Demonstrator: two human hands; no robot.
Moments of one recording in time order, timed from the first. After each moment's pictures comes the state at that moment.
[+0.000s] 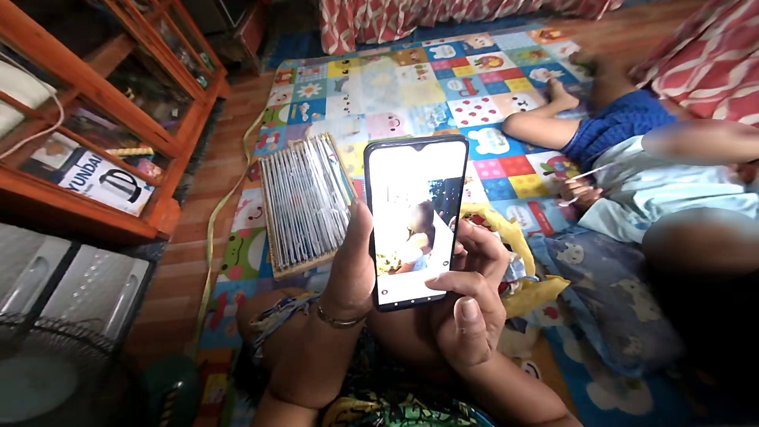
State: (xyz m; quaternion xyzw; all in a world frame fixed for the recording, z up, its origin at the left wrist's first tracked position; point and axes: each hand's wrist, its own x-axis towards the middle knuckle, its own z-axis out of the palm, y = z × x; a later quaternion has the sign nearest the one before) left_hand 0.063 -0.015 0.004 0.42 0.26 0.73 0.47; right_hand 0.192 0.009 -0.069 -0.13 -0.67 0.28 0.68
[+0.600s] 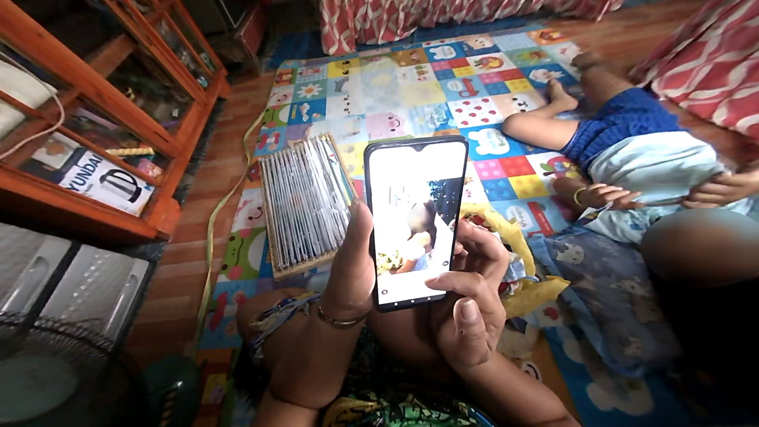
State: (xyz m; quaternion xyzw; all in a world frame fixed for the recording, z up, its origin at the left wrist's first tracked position) left_hand 0.064 -0.015 0.004 0.41 0.23 0.73 0.49; right_hand 0.193 0.008 -0.069 -0.13 -0.66 0.28 0.68
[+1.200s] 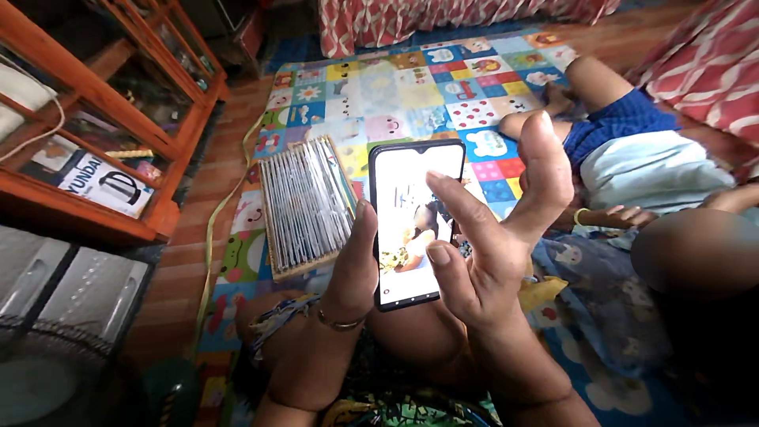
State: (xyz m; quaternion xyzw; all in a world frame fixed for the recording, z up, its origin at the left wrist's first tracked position) left_hand 0.065 -0.018 0.006 0.41 0.31 0.72 0.47; right_hand 0.195 0.039 0.007 -0.23 -0.75 0.02 0.62
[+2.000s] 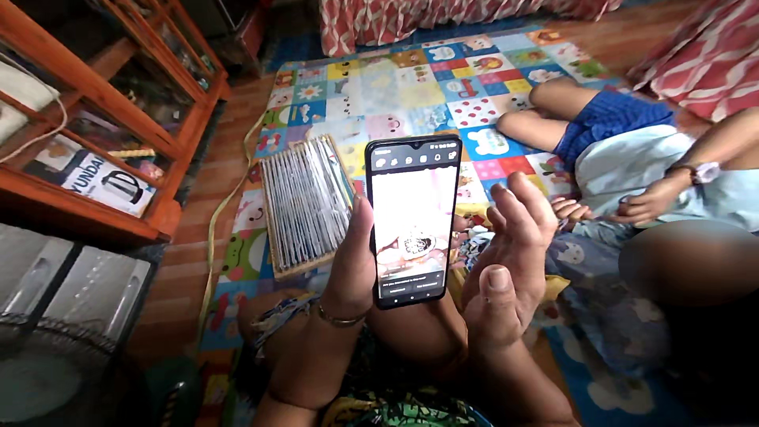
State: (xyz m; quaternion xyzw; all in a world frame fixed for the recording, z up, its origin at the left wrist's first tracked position) left_hand 0.055 -0.012 0.003 0.43 0.21 0.68 0.56; right_hand 0.210 0.030 -0.036 -0.18 -0.68 0.23 0.67
